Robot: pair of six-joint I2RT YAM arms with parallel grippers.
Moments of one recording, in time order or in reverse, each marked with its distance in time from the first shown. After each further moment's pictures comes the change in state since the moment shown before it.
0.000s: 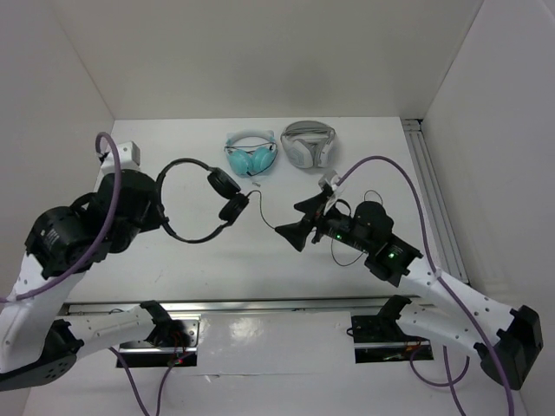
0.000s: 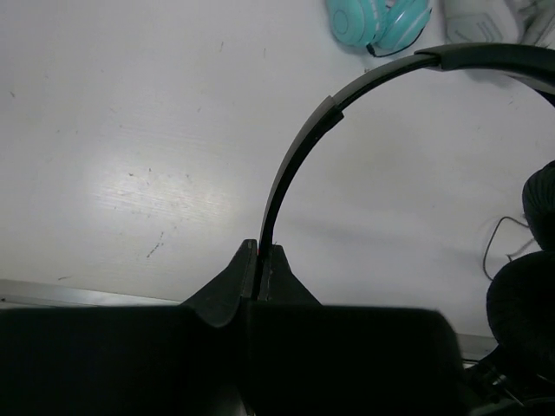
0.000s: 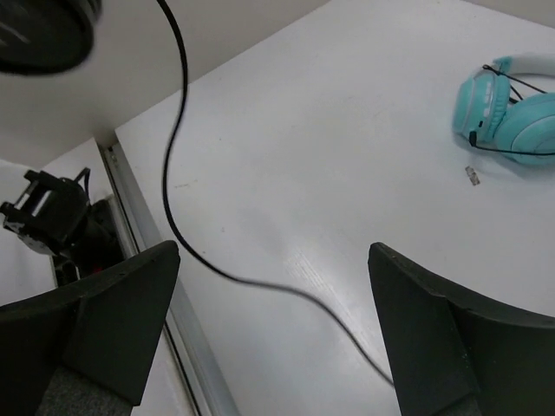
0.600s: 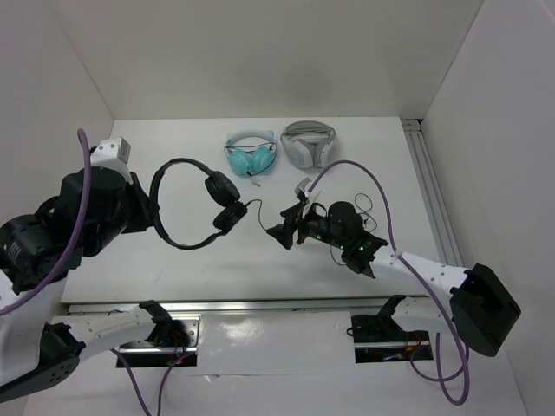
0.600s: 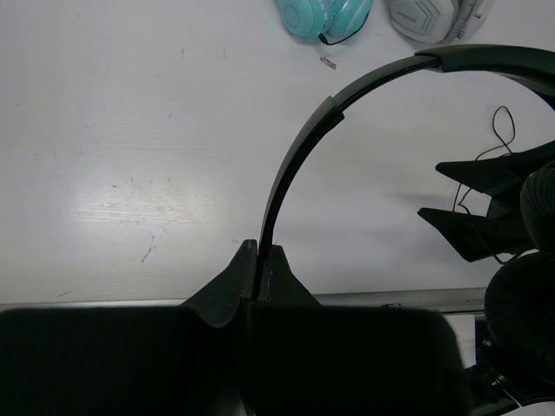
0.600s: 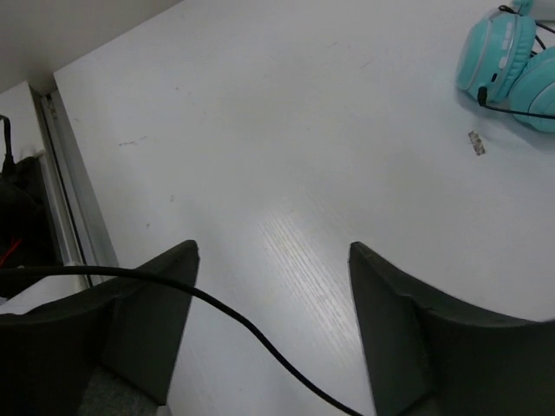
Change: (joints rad) left arm 0.078 -0.005 0.164 -0.025 0.163 0.176; right arm 0.000 0.307 -0.101 0.306 -0.037 -0.107
